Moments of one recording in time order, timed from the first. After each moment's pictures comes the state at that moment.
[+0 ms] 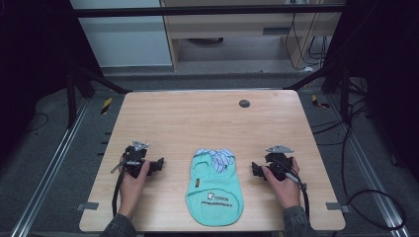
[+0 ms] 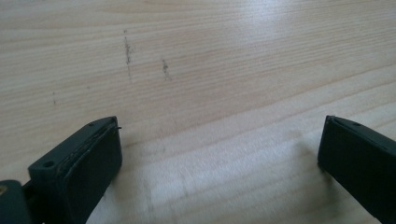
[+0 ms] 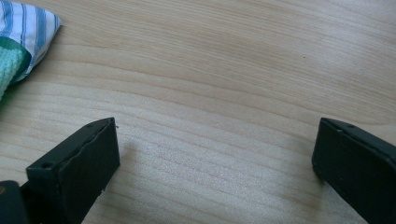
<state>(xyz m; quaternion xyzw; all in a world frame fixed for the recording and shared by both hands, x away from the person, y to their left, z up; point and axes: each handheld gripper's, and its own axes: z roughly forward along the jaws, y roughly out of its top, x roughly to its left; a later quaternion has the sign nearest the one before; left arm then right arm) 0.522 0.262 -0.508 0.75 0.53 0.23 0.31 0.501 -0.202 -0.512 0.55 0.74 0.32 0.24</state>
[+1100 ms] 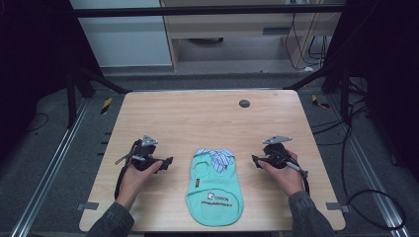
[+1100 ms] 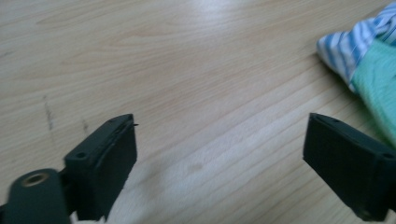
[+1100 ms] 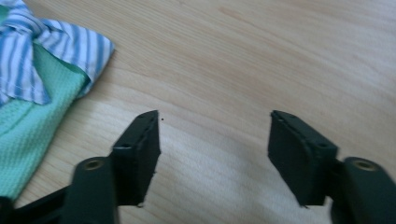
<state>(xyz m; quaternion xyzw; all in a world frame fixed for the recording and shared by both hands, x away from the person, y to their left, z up) 0.529 0.234 -0.473 0.81 0.45 0.17 0.35 0.518 -0.200 -0.481 0.48 0.79 0.32 0.20</state>
